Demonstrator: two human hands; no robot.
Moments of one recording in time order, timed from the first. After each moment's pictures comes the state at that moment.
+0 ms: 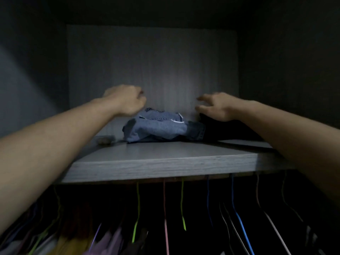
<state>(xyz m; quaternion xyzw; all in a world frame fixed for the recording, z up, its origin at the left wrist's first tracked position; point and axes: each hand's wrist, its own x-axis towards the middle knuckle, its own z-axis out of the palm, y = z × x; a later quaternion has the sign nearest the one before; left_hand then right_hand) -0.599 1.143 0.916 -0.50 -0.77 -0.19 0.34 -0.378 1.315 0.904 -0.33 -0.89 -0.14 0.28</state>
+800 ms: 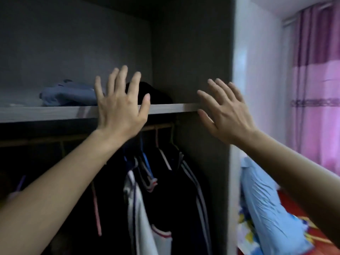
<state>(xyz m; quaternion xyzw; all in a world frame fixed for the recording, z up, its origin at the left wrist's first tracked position) -0.394 1.078 0.762 -0.58 -0.53 -0.39 0.47 -0.122 1.132 0.742 -0.39 -0.71 -0.44 0.39</state>
